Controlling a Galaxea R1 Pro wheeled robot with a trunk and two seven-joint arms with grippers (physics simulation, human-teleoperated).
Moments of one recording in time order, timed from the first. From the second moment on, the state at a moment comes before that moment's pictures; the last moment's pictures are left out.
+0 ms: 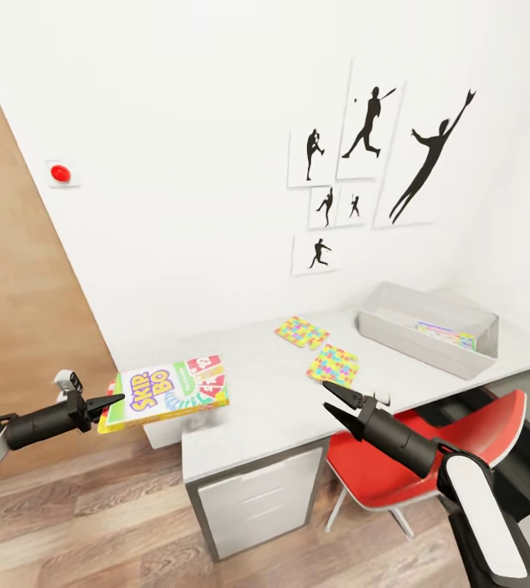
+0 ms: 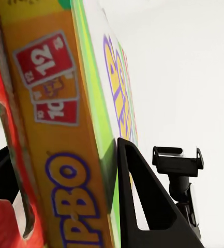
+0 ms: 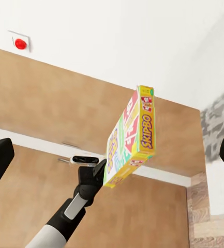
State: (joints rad) left arm -0.81 0.50 0.14 -0.42 0.26 0.87 -1.57; right arm -0.28 -0.05 -0.13 -1.57 -1.20 0.96 0.30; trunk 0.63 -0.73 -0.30
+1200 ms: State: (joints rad) left arm -0.80 0.50 0.14 -0.42 0.26 0.87 -1.57; right arm -0.26 -0.06 -0.13 -1.57 -1.20 0.90 0.30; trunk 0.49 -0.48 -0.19
